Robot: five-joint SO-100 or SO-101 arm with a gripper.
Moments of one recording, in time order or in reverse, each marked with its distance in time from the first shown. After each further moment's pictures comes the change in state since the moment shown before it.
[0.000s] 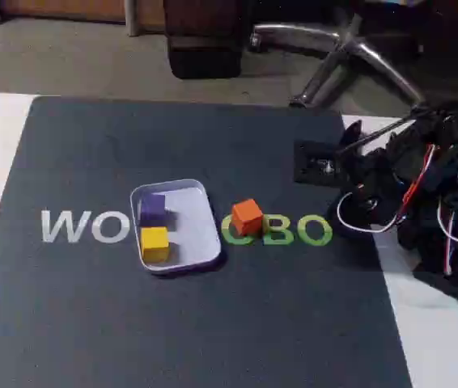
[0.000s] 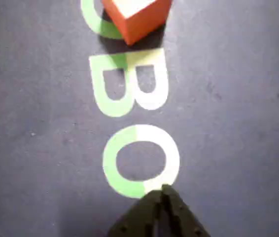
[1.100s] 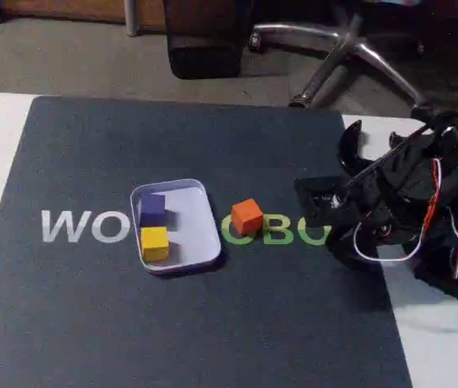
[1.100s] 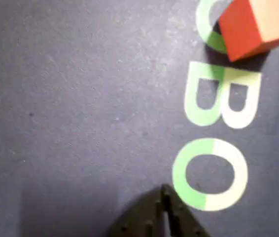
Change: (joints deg) arm -16.9 0.0 0.0 0.2 0.5
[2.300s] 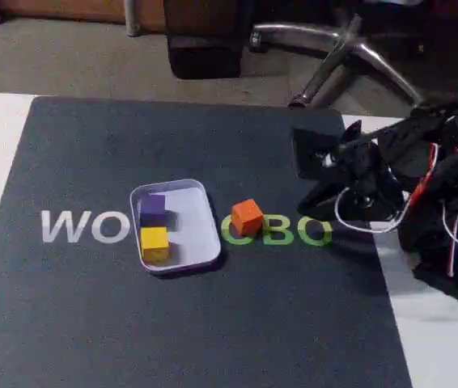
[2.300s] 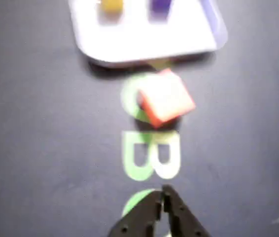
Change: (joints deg) arm 10.7 -0.3 -2.6 -12.3 -6.2
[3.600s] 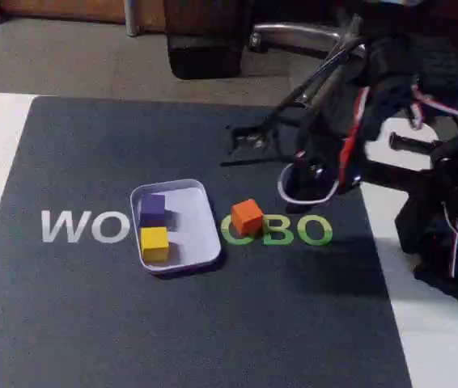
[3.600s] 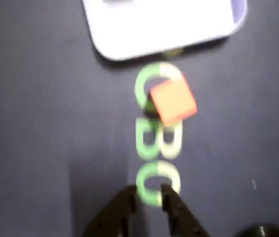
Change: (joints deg) arm -2.1 -69.2 -48.7 5.4 7.6
